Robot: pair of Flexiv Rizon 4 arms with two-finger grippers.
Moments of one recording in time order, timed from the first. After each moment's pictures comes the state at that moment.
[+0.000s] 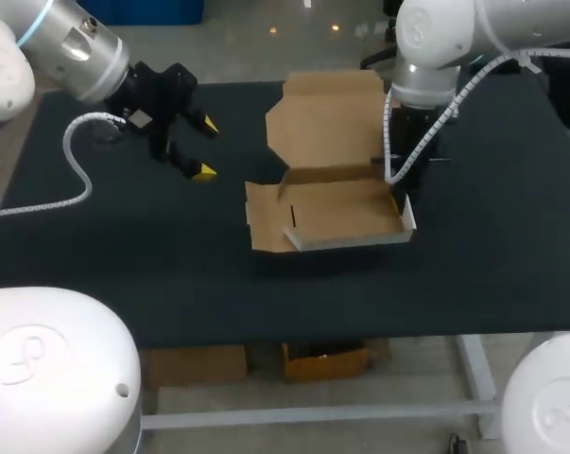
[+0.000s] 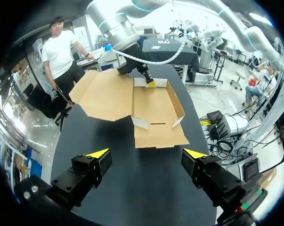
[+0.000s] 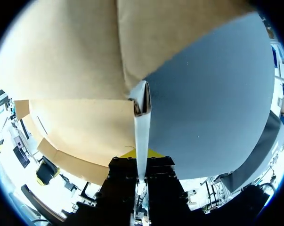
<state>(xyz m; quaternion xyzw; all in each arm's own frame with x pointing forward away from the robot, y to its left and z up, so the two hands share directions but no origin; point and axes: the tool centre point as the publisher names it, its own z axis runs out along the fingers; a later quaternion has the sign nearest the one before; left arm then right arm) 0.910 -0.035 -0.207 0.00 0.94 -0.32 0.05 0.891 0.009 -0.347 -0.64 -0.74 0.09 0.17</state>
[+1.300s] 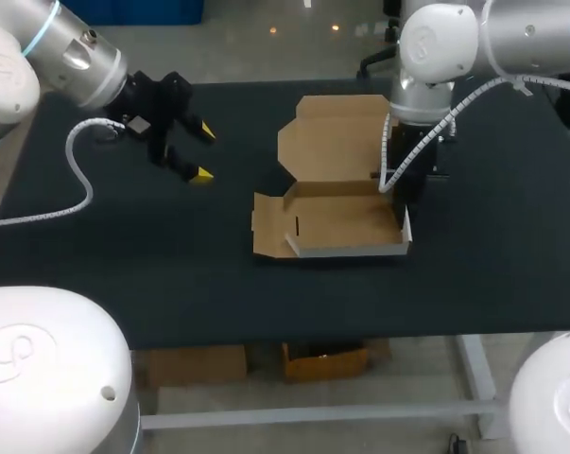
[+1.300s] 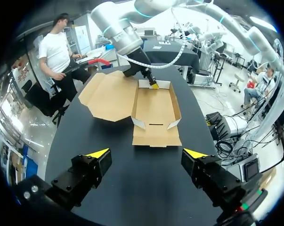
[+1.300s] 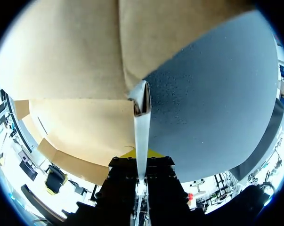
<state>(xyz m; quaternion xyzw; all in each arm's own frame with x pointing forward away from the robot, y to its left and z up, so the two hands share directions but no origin) 0.933 -0.026 -0.237 0.00 0.94 -0.33 0.04 0.894 0.003 -0.385 -0.68 -0.70 0.13 0.18</state>
